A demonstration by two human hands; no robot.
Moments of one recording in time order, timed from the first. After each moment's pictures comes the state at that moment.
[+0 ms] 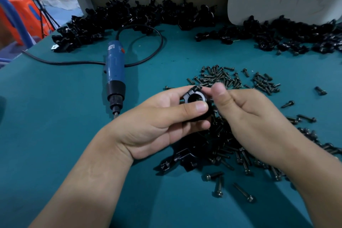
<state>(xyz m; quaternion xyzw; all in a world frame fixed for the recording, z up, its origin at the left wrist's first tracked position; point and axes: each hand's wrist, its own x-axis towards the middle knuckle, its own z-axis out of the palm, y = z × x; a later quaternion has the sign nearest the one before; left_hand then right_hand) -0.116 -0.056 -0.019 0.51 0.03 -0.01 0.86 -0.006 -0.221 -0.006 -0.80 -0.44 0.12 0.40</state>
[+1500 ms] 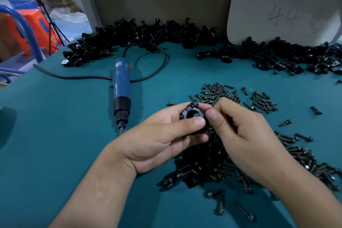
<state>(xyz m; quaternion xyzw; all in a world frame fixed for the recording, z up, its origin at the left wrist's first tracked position) -0.117 -0.054 -0.023 0.50 0.05 0.02 0.86 -0.007 -0.215 -0.017 -0.77 -0.46 0.06 0.44</state>
